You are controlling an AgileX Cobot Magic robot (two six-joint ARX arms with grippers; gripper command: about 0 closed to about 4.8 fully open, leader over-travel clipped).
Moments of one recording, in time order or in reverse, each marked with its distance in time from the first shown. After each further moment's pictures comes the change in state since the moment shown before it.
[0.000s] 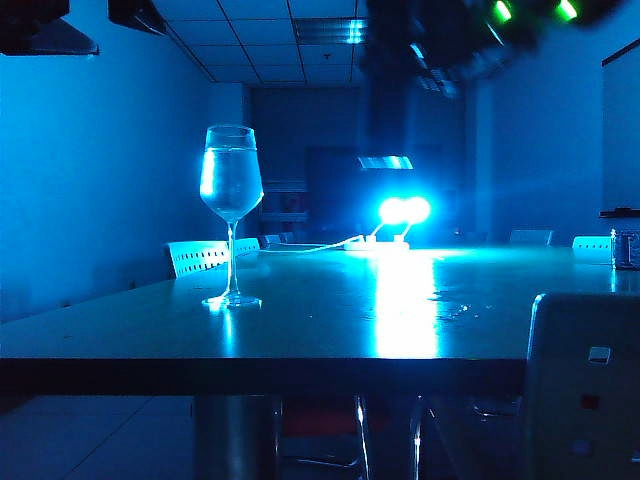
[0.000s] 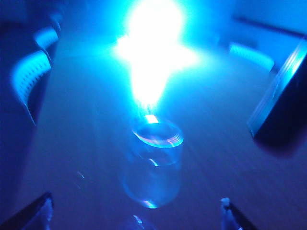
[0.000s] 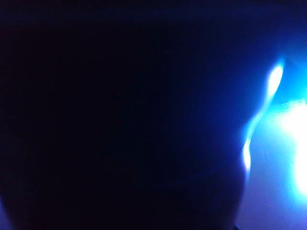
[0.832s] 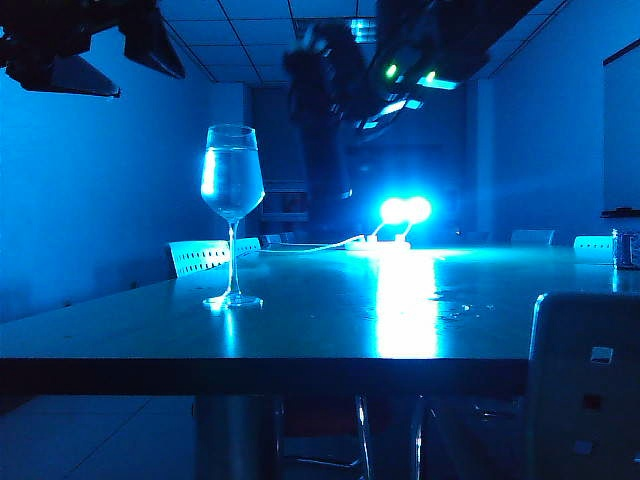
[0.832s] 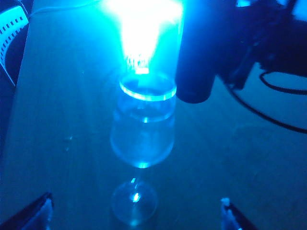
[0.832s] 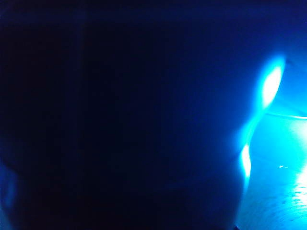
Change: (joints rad) left arm -0.005 0.065 0.043 -0.137 0.041 0.030; right arm 0.085 0.516 0.705 -0.313 0.045 -0.218
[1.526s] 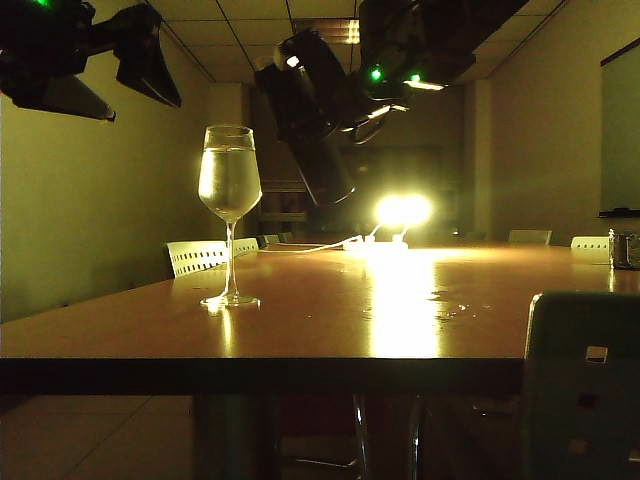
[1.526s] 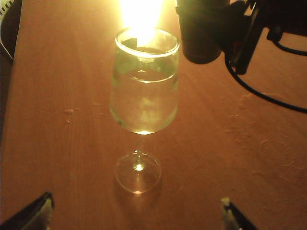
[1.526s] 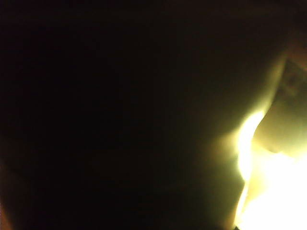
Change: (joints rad) left arm 0.000 0.003 0.000 -0.102 -0.008 0.034; right arm 0.032 0.000 0.000 -0.029 0.009 -0.341
